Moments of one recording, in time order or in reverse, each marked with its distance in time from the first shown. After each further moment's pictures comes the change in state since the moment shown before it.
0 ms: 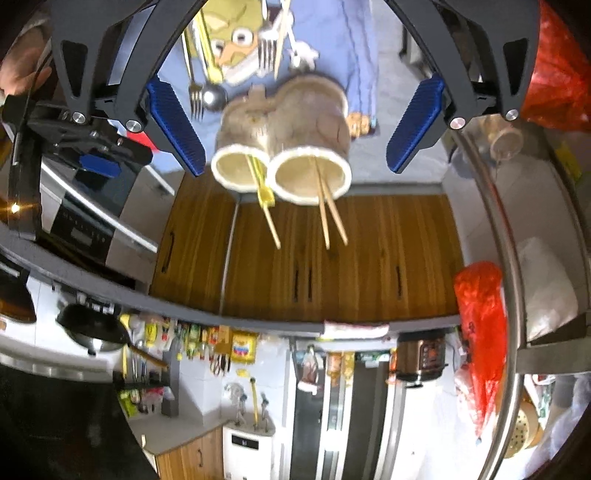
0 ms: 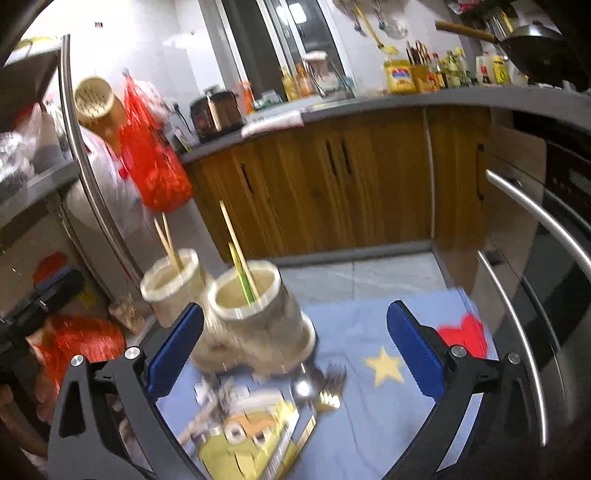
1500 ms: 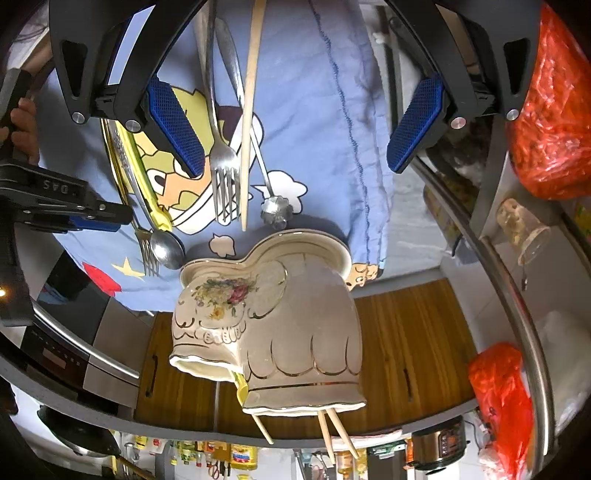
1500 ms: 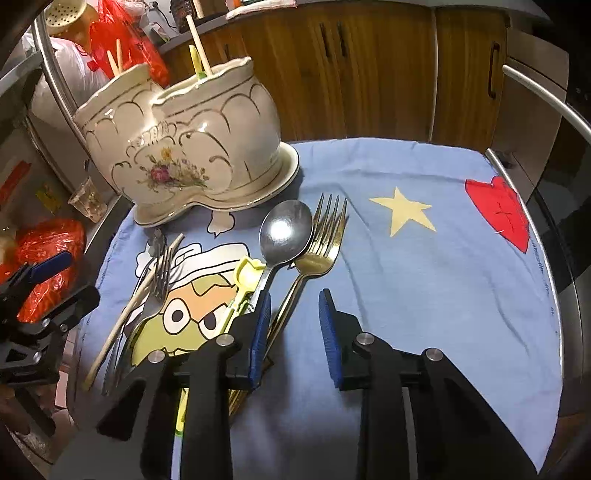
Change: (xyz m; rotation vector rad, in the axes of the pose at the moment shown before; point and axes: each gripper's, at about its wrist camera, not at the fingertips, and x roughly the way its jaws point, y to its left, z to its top) left arm 0.066 0.008 -0.118 0.070 0.362 0.022; right arm 0.078 -0.005 -0.086 -0.020 0.384 -0.055
